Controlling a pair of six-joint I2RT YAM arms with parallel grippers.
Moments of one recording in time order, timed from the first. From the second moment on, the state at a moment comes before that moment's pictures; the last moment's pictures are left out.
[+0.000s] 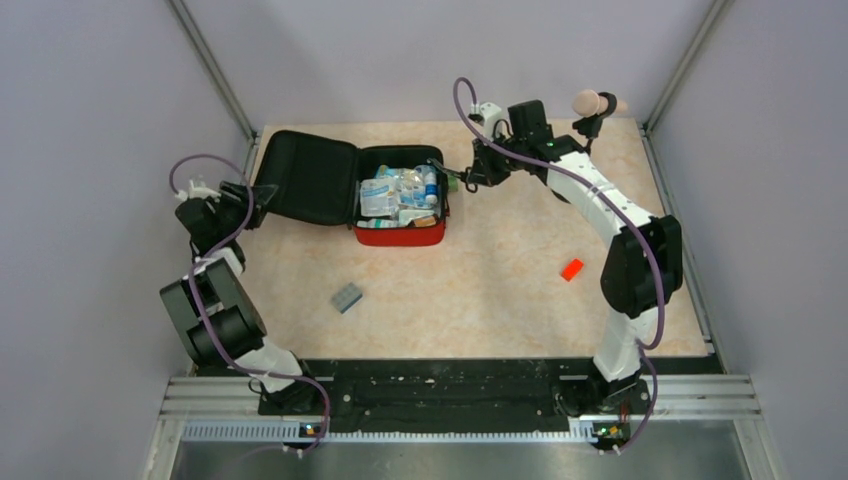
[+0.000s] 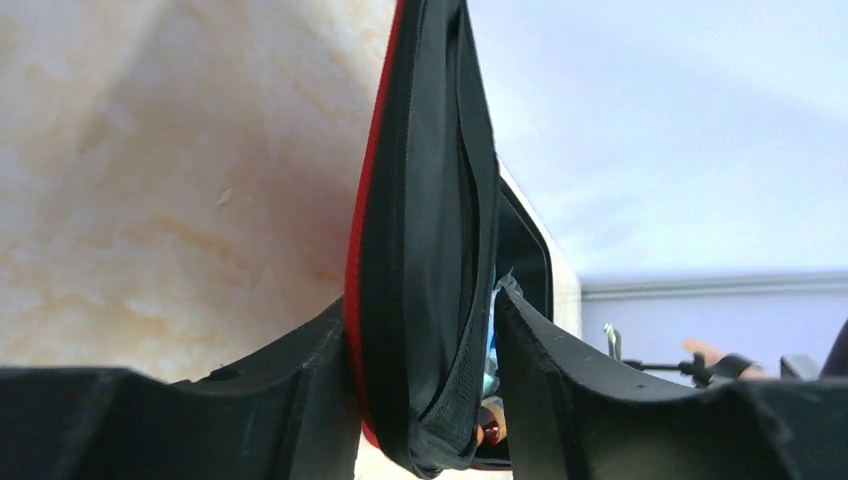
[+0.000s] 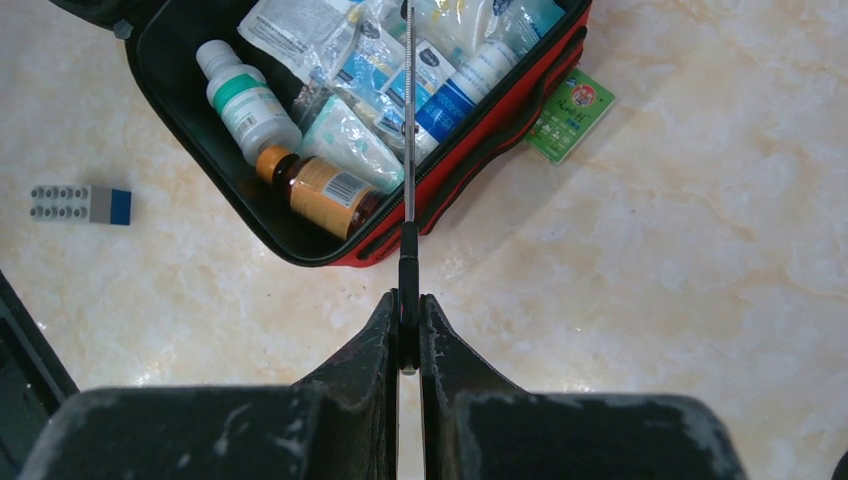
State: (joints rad) left arm 0.56 1.58 0.77 0.54 0.71 -0.96; right arm 0.40 1.85 1.67 -0.54 -0.46 -0.13
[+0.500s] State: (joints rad) left arm 0.33 1.41 0.96 0.31 0.66 -0.56; right arm 0.48 1.87 1.78 -0.47 -0.48 -0.03
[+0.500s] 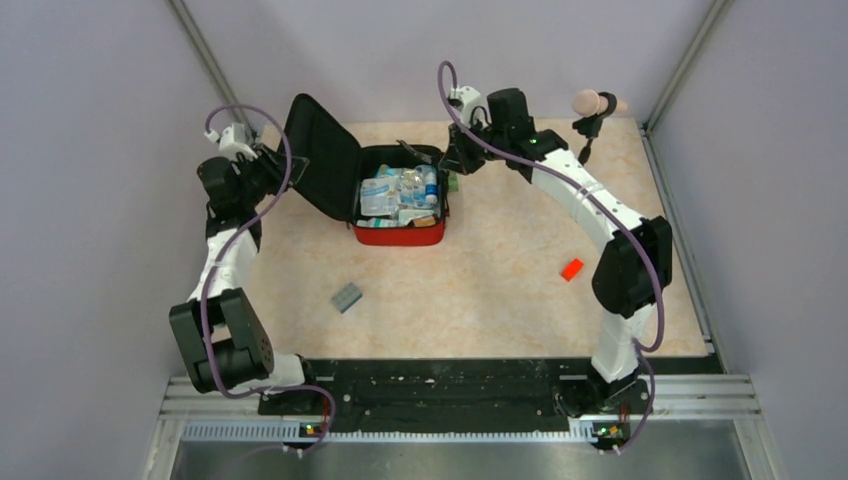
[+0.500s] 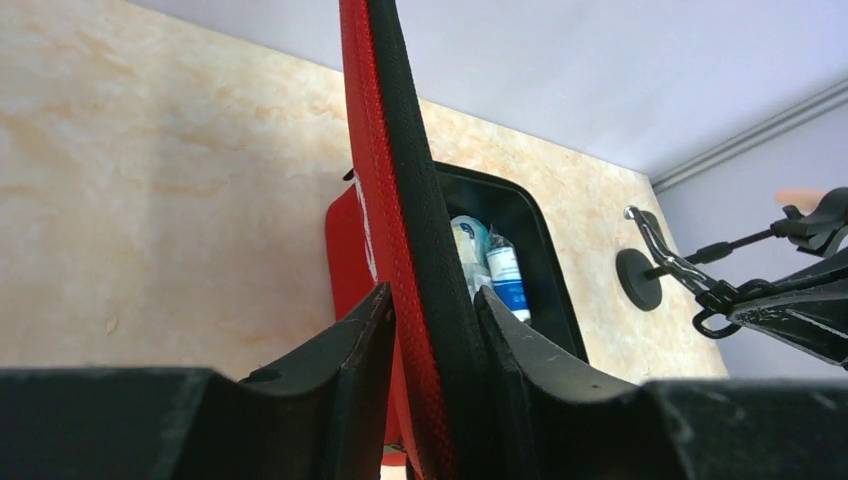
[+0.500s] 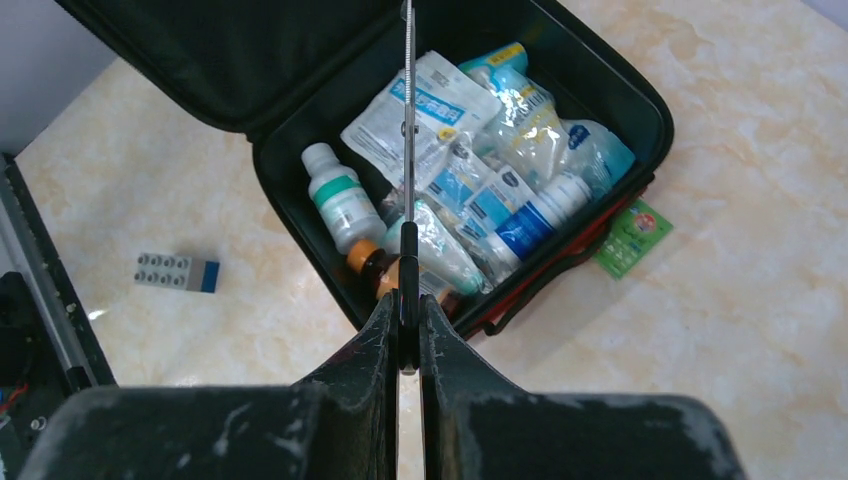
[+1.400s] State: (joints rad) left arm 0.08 1.36 1.12 -0.02 0.59 -0.18; right arm 0.59 2.17 2.23 -0.28 -0.75 0.10
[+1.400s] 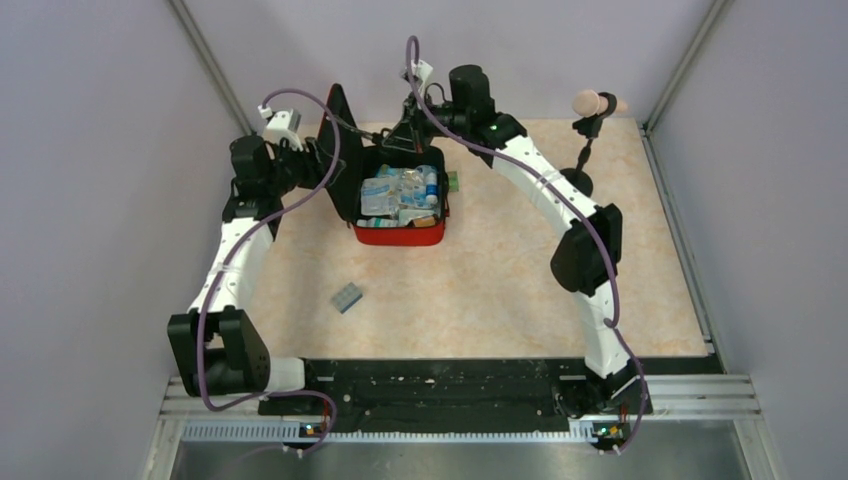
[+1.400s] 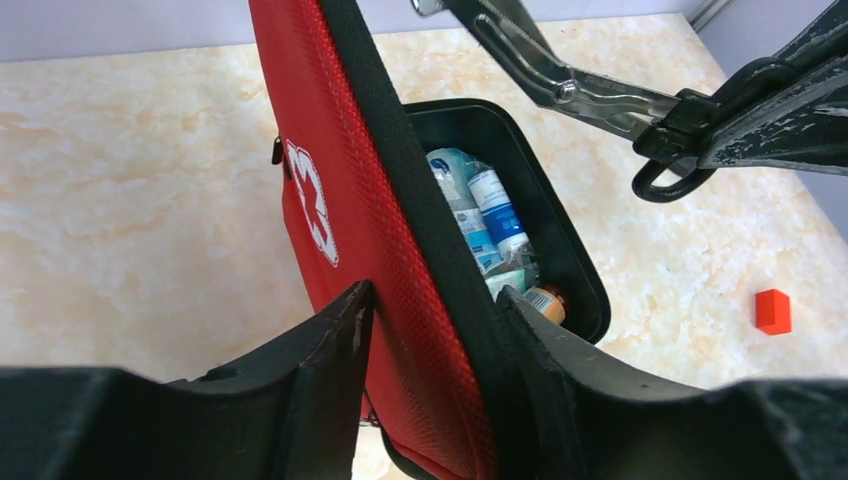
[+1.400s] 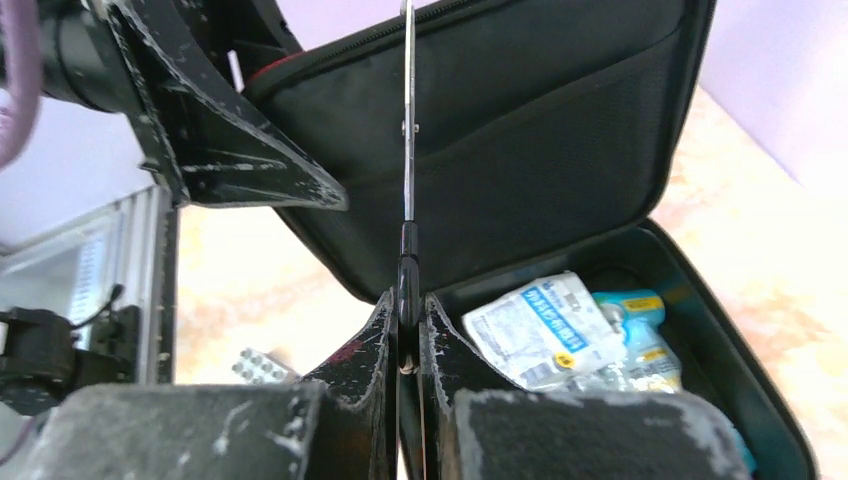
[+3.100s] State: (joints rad) left arm -0.06 1.42 1.23 -0.03 0.60 -0.46; right arm 0.55 2.19 2.49 -0.88 -0.65 0.07
